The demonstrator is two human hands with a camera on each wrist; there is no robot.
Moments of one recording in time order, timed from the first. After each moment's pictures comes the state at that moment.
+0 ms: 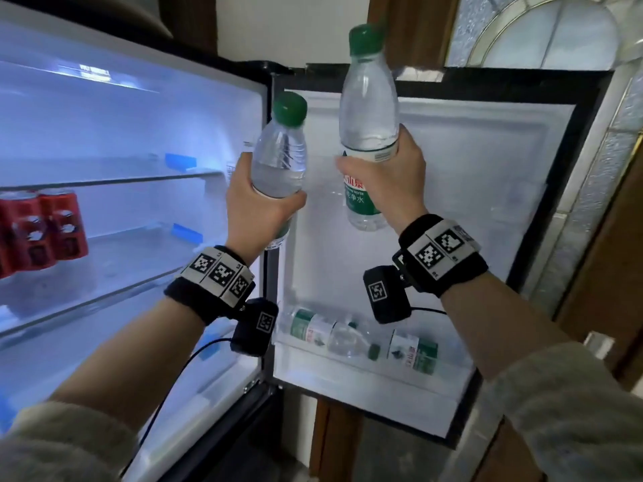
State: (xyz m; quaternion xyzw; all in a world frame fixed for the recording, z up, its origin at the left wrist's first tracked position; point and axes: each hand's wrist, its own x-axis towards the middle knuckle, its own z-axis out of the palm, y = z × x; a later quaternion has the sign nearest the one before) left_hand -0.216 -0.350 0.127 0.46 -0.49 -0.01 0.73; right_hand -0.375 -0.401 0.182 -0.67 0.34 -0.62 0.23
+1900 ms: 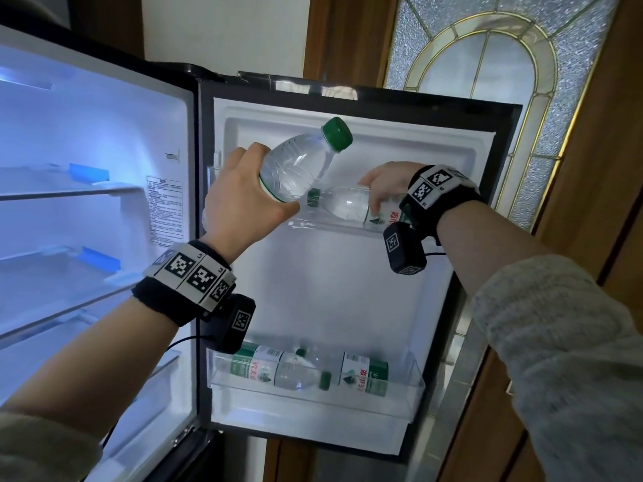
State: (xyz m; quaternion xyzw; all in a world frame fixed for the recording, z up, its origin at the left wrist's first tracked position) left_hand -0.258 -0.423 0.166 0.55 -0.60 0.12 0.57; right_hand -0.458 -0.520 0.249 -0.79 0.61 -0.09 0.03
